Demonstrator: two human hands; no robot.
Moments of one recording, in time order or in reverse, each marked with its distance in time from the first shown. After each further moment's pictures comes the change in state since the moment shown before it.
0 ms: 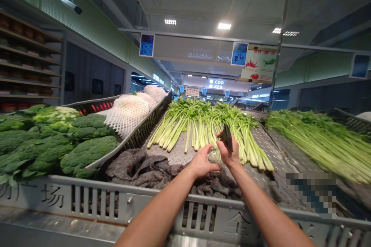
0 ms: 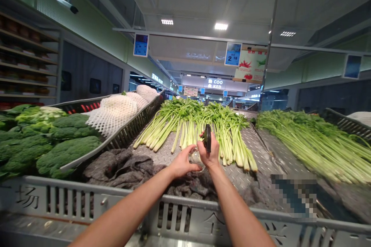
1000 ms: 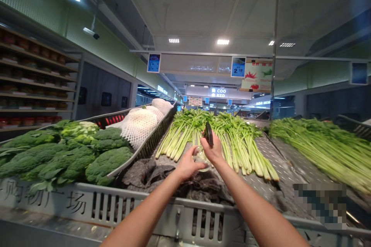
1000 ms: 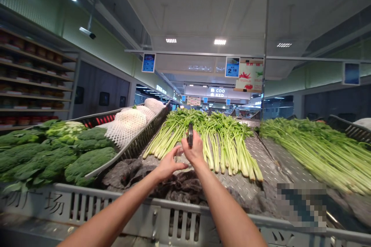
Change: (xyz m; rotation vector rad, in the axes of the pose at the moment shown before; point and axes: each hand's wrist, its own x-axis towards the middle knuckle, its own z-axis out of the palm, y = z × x) left_hand -0.025 0.014 -0.068 -0.166 0.153 -0.099; right_hand 0.018 -0.075 0.049 -0.024 -0.090 0.036
